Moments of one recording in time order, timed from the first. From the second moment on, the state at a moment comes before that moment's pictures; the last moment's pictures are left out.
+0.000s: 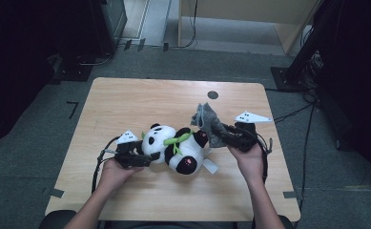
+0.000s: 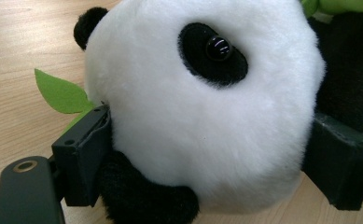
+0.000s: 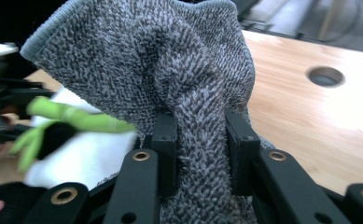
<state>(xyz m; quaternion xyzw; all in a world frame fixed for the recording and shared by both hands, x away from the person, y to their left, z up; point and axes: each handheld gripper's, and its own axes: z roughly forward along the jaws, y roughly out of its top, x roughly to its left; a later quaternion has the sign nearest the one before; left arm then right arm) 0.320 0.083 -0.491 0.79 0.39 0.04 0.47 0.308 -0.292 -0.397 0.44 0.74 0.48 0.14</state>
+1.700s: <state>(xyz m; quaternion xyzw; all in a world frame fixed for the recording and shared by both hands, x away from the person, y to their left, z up) 0.320 0.083 -0.491 0.79 0.39 0.04 0.47 0.301 -0.275 -0.383 0.41 0.76 0.47 0.16</state>
